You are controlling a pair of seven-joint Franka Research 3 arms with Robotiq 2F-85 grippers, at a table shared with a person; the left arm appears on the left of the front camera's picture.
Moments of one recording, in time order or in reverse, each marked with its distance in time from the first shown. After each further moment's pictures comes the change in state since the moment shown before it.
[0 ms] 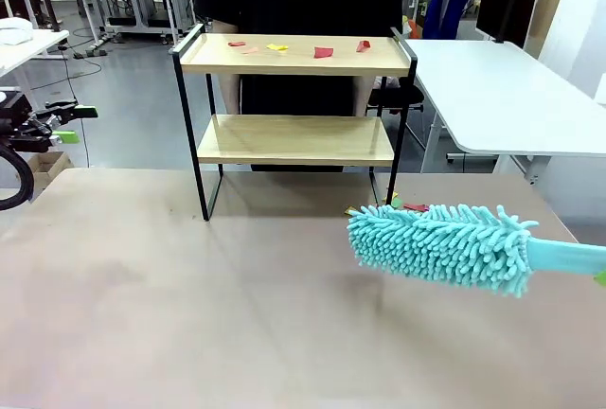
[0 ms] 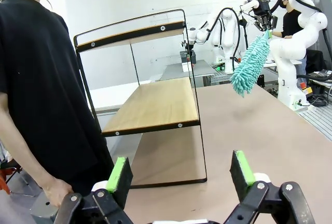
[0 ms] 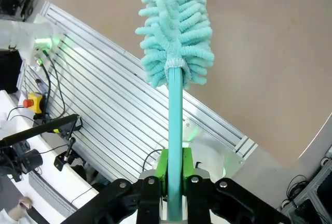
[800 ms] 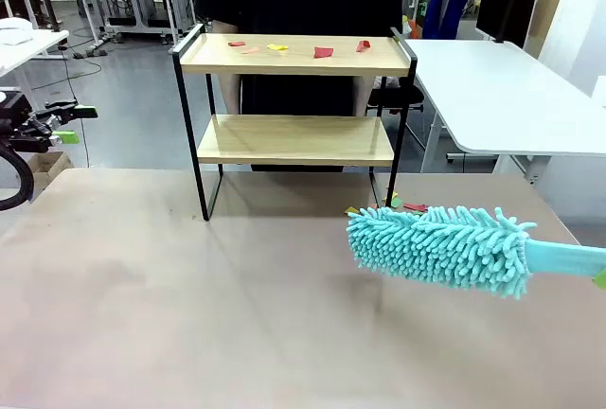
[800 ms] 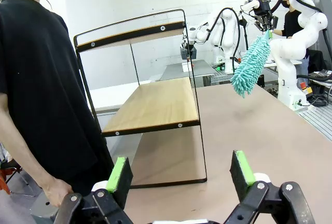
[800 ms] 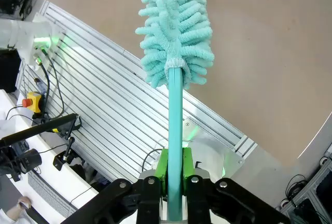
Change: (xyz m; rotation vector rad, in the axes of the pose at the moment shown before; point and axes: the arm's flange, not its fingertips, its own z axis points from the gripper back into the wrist) left arm 0.000 0.000 0.000 0.000 0.000 0.000; right arm 0.000 0.002 -0.001 -0.004 0.003 0.002
